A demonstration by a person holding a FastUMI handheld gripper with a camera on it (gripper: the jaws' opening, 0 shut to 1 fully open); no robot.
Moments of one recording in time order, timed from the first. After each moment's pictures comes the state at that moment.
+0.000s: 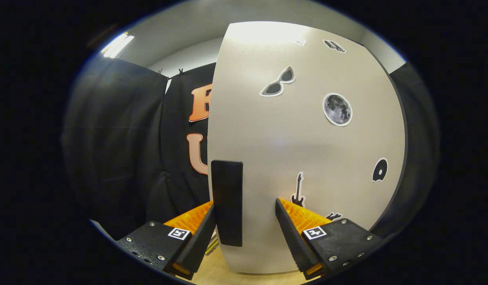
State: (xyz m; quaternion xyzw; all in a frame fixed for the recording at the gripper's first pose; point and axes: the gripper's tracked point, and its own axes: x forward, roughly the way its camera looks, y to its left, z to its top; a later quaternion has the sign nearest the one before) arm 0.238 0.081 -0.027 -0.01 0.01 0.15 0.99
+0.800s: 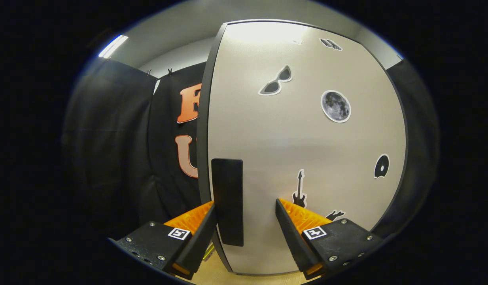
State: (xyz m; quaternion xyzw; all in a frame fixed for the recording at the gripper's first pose) arm 0.244 0.087 -0.028 0.01 0.02 0.11 0.99
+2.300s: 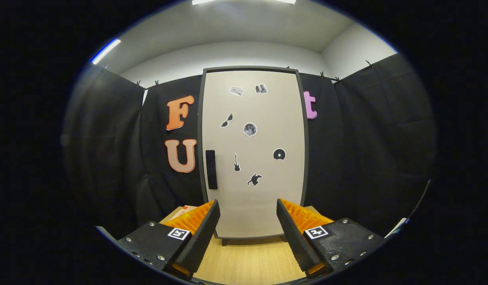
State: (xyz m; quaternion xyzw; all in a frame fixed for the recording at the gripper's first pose) arm -0.018 -0.022 -0.008 0.01 0.01 0.00 1.00
